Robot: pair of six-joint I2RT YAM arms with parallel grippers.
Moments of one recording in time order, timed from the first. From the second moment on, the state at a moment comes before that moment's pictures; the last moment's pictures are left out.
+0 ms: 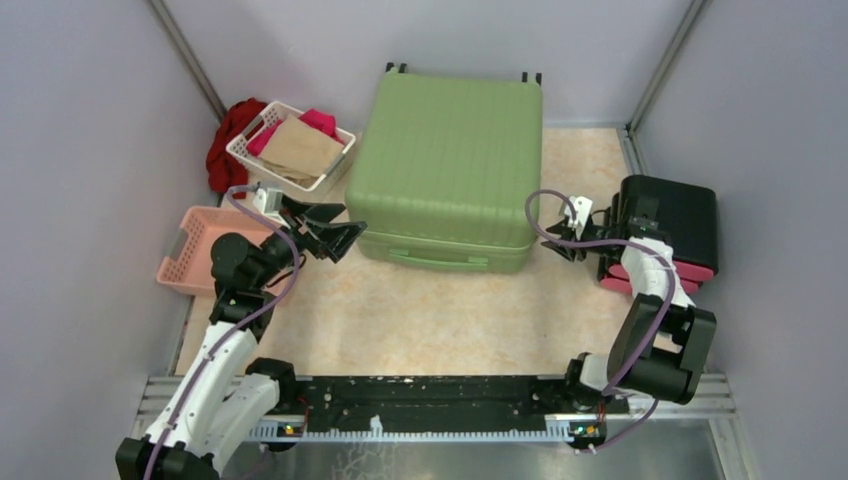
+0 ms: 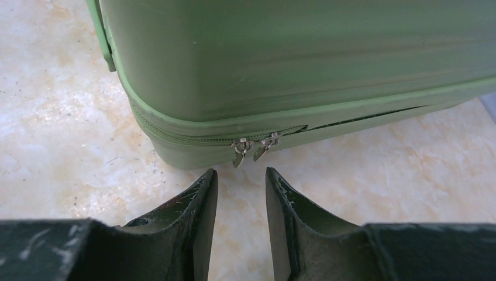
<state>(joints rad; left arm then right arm) -0.21 0.73 0.55 0.41 0.60 -0.55 -0.31 1.33 0.84 -0.59 -1.15 -1.32</state>
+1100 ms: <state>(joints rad) -0.21 0.70 0.54 0.40 0.54 -0.45 -0.26 1.37 0.75 -0.30 -1.16 -1.03</state>
